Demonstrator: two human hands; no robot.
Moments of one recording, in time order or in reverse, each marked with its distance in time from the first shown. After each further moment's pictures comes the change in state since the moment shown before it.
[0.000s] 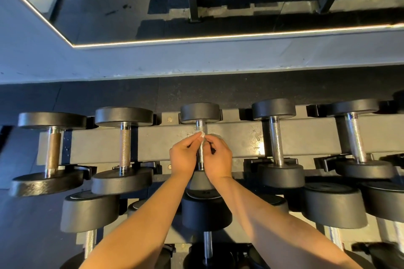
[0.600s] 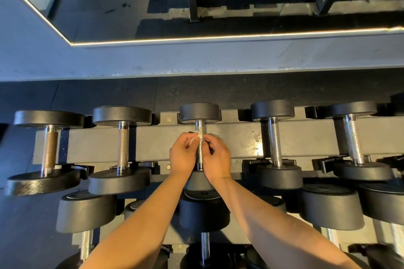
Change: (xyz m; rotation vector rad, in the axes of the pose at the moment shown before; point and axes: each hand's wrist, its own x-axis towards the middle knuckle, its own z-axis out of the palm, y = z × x) left_hand 0.003 -0.004 0.000 0.025 -0.008 0.013; right_hand 0.001 0.003 -0.002 0.045 -0.034 -0.004
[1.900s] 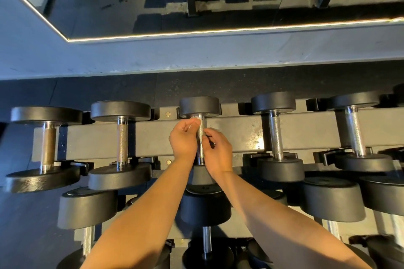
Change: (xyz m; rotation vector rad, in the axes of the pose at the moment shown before) left_hand 0.016 0.015 0.015 -0.129 0.186 -0.087; right_hand -0.001 -0.003 -0.003 0.014 -0.023 0.009
